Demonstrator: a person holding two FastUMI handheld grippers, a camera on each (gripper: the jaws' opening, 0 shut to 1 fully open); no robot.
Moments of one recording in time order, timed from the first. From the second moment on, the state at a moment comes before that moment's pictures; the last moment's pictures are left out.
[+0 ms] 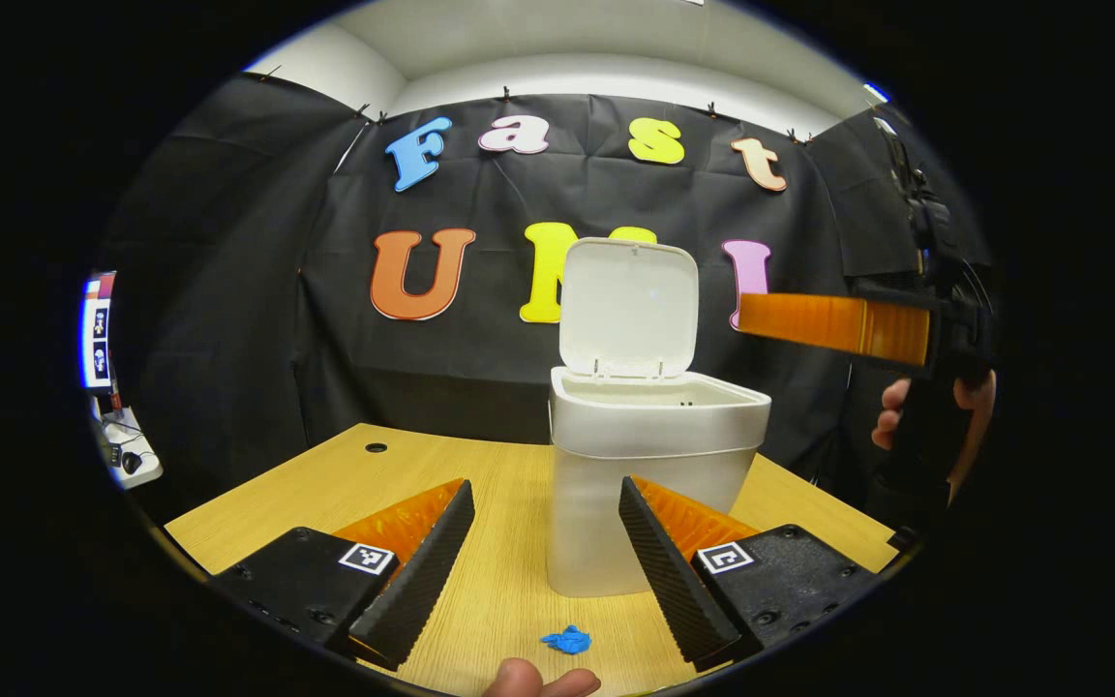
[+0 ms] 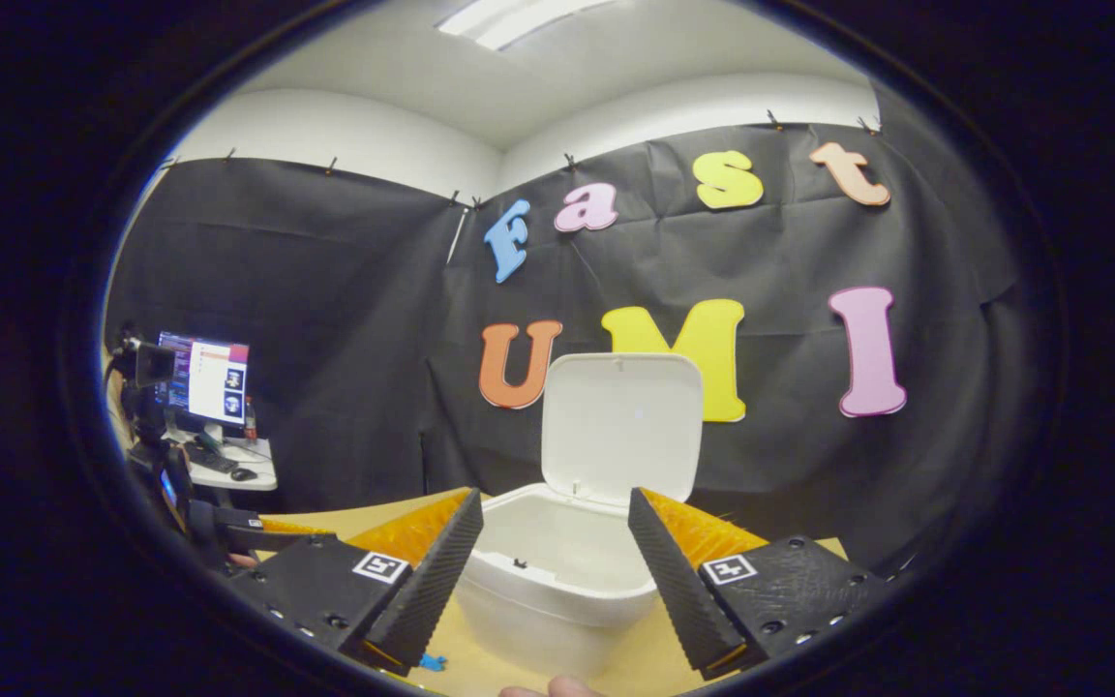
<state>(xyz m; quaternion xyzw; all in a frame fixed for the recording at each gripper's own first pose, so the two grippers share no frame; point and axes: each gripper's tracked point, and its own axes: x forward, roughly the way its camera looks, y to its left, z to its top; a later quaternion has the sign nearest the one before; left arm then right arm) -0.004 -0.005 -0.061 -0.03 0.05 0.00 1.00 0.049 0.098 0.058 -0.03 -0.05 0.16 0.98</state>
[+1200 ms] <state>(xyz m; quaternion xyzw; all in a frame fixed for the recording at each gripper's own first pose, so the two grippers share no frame) -0.021 -0.033 -0.235 -0.06 0.24 -0.03 0.97 -0.006 0.048 -0.092 -0.01 0.05 0.11 0.99</state>
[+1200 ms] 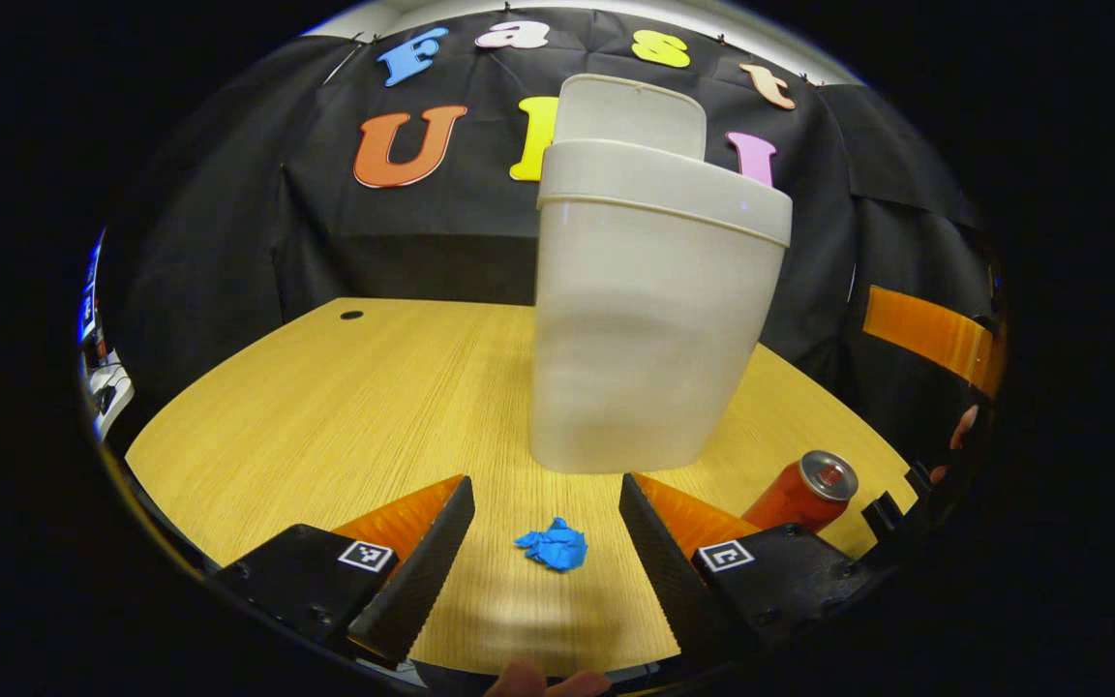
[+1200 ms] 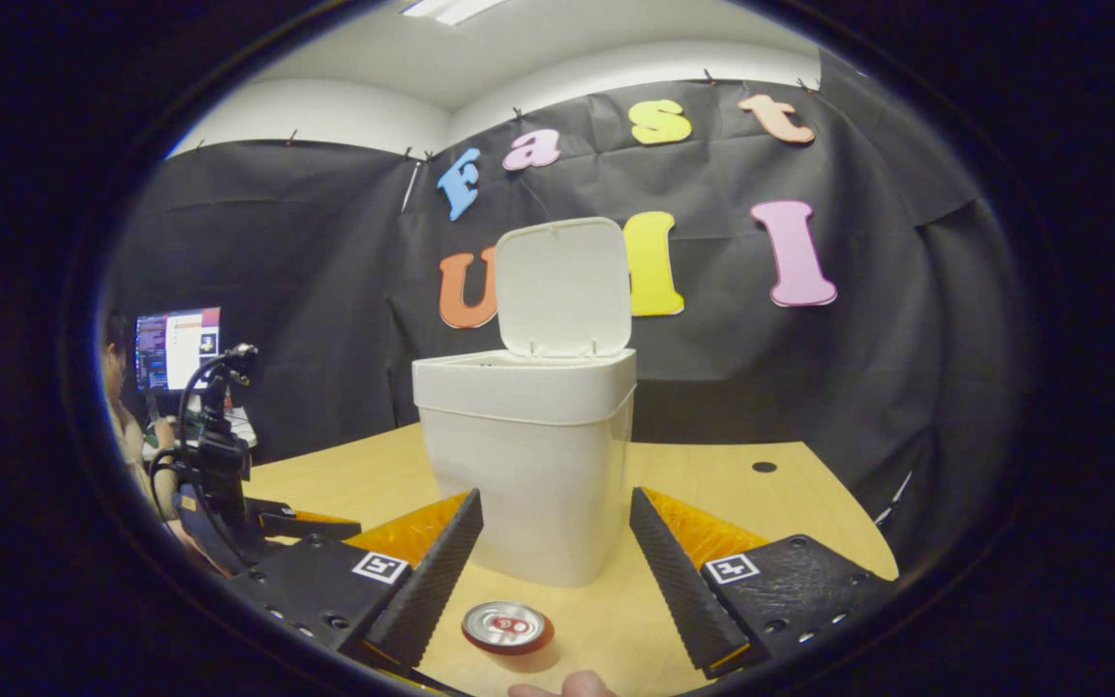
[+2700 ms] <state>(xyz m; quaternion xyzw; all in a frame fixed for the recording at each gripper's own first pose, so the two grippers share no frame) -0.025 -0.016 -0.301 -0.02 0.37 0.03 0.93 -0.026 0.024 -0.130 0.04 0.08 0.09 0.99</state>
